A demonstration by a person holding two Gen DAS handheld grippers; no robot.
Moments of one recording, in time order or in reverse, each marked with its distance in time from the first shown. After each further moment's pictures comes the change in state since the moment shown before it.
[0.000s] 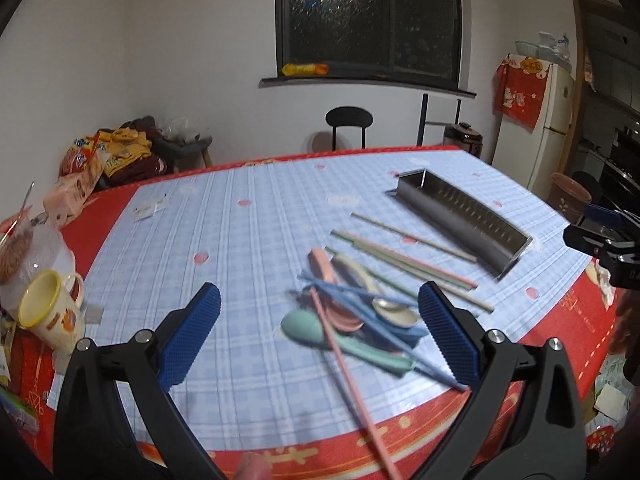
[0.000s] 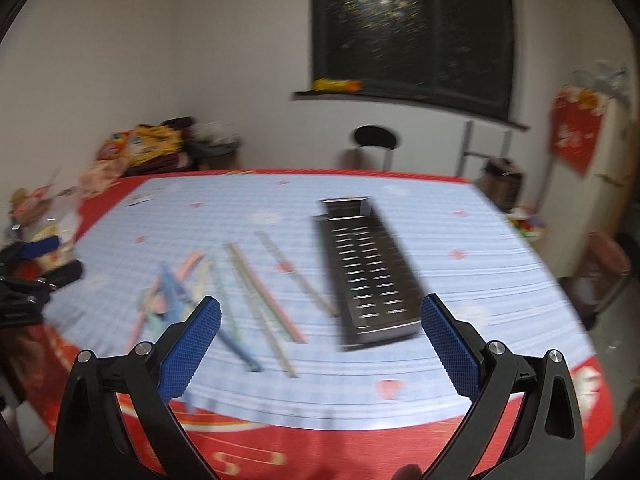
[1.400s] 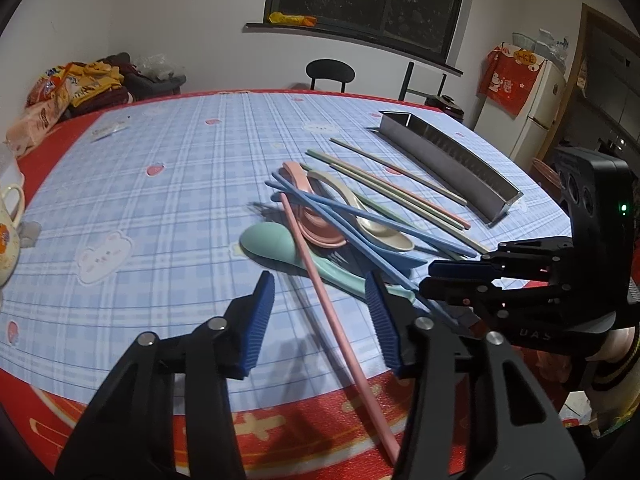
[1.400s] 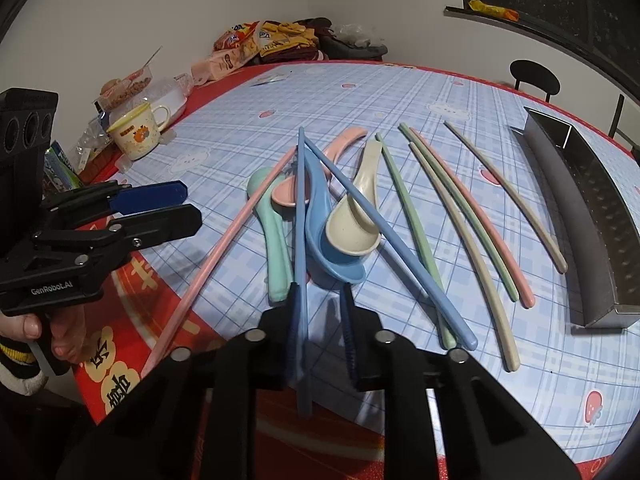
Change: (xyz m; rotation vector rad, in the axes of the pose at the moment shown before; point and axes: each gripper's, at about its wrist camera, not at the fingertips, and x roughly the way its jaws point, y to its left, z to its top) left arm 0.052 0.004 -0.064 -0.096 0.144 -0.156; right arm 0.108 0.100 -0.060 -0.207 0.319 0.430
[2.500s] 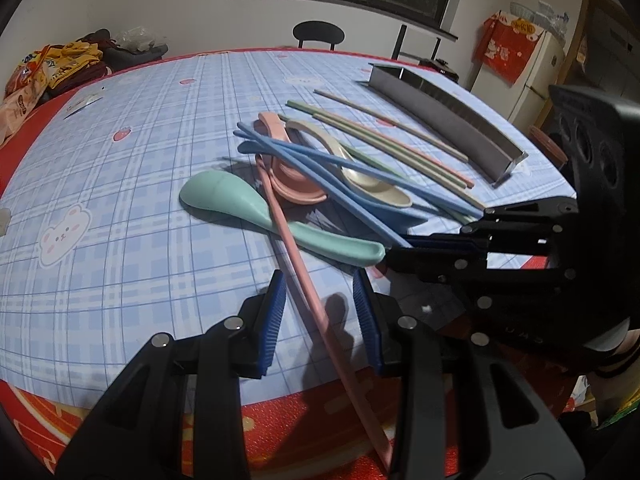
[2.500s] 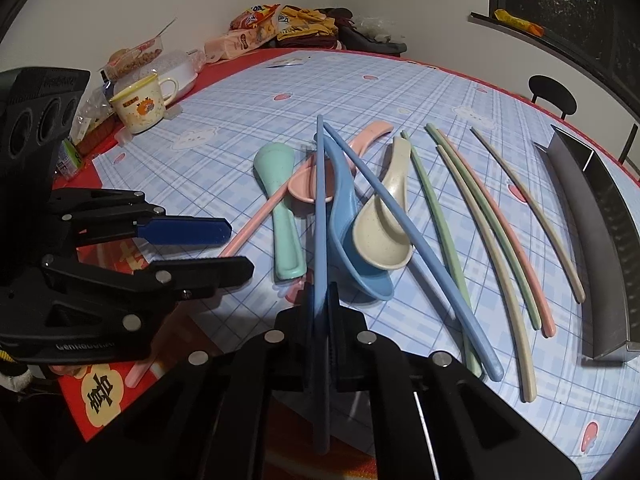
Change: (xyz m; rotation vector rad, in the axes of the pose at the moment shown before) left arm 0.038 -0.010 -0.011 0.034 0.139 -0.016; right arm 0.024 0.015 0.005 -0.097 0.031 -0.017
